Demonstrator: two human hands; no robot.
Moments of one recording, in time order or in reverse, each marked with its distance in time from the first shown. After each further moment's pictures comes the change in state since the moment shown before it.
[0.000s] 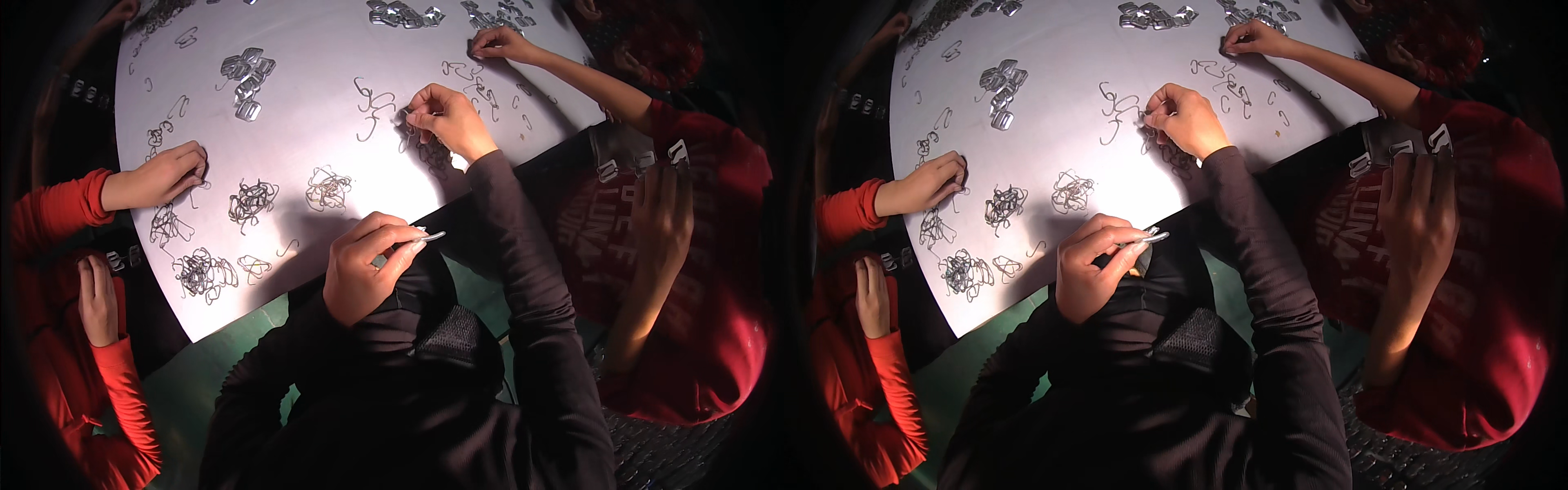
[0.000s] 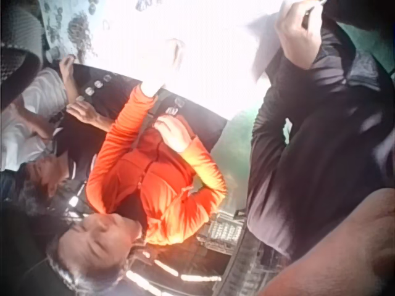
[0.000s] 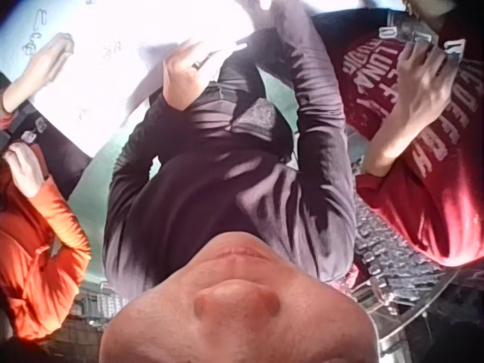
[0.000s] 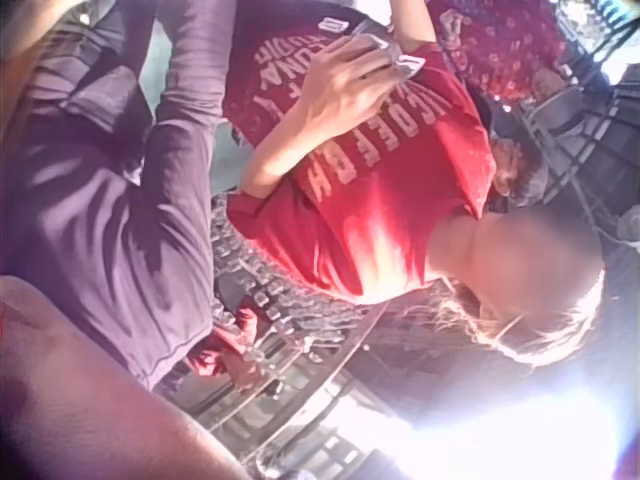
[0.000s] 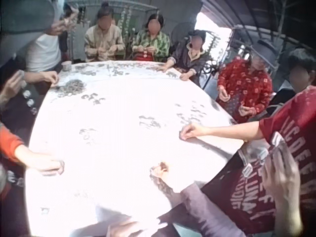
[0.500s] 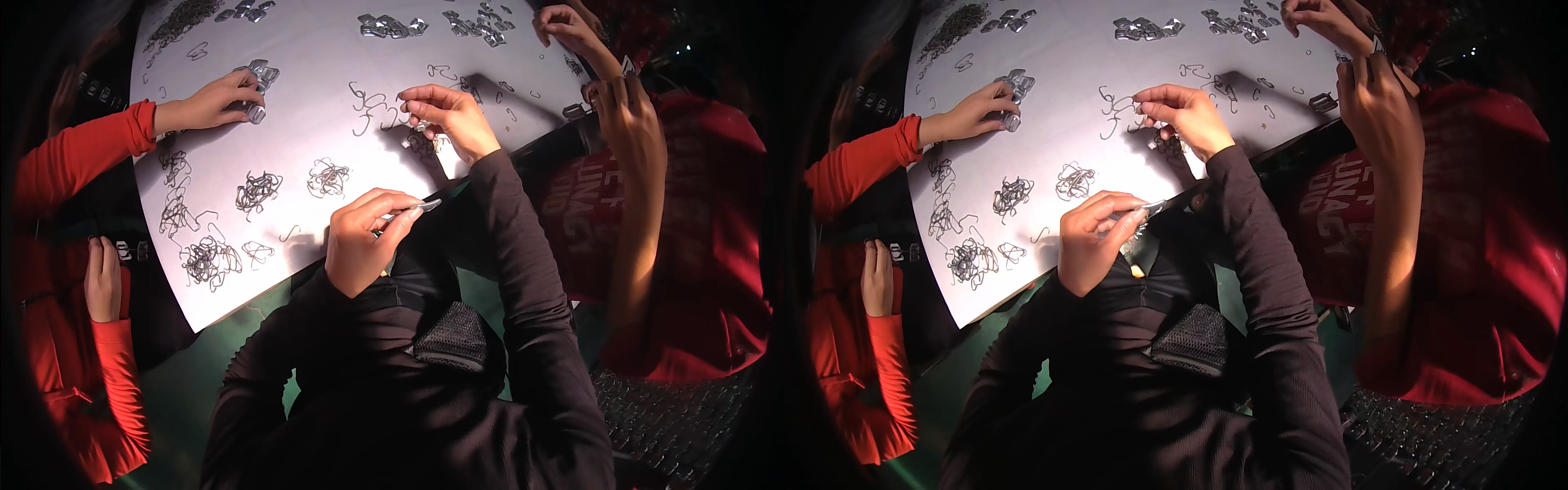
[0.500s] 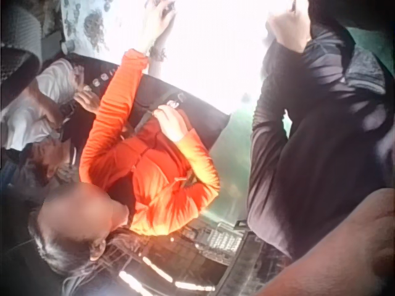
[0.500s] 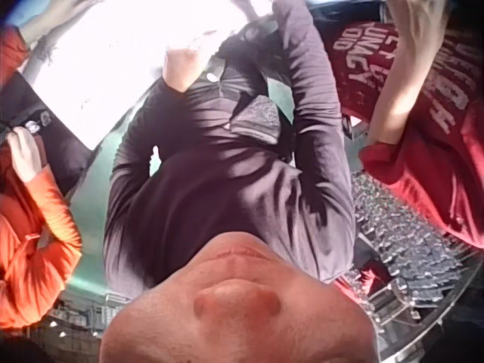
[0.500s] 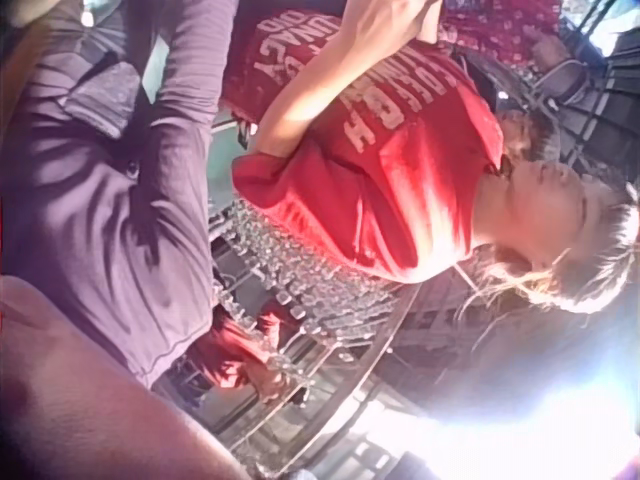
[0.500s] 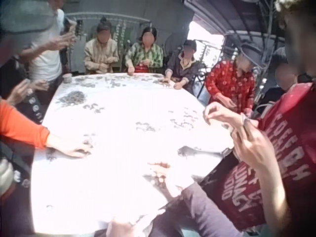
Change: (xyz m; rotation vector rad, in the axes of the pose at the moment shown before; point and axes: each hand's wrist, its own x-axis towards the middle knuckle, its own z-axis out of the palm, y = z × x) left_hand -0.006 0.004 0.005 -0.072 -0.037 -0.050; right_hand -0.035 -0.013 -0.006 0.436 -0.049 -0.075
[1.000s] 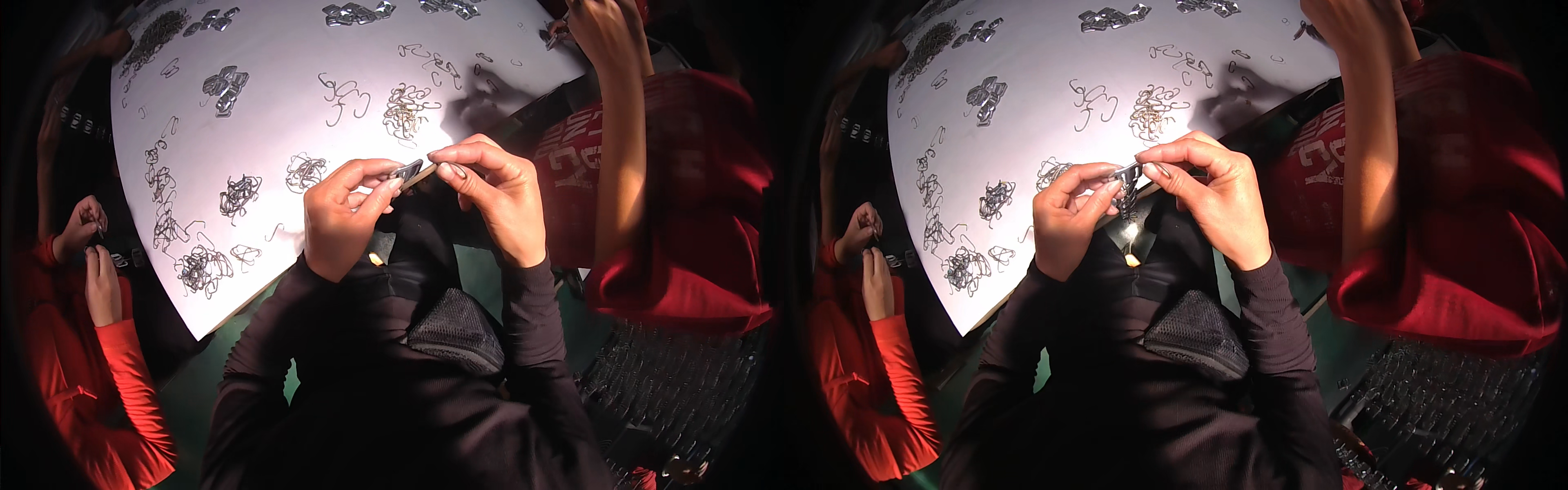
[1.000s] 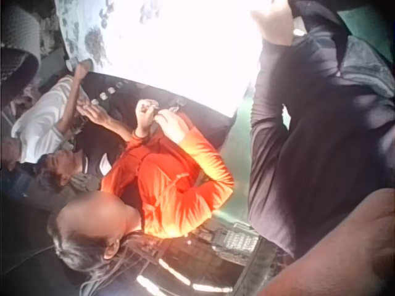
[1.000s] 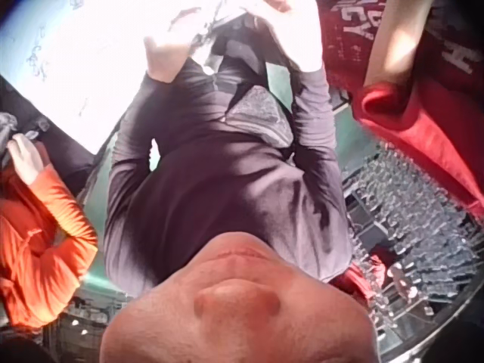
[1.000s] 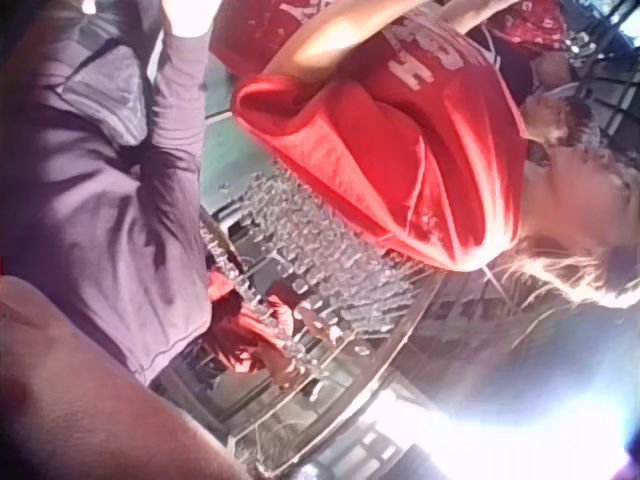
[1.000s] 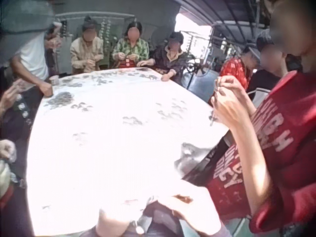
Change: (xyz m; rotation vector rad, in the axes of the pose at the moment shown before) left_hand 0.013 0.012 0.008 -0.135 -0.010 -0.097; right_hand -0.143 -0.051 0.029 -0.108 0.295 -0.111
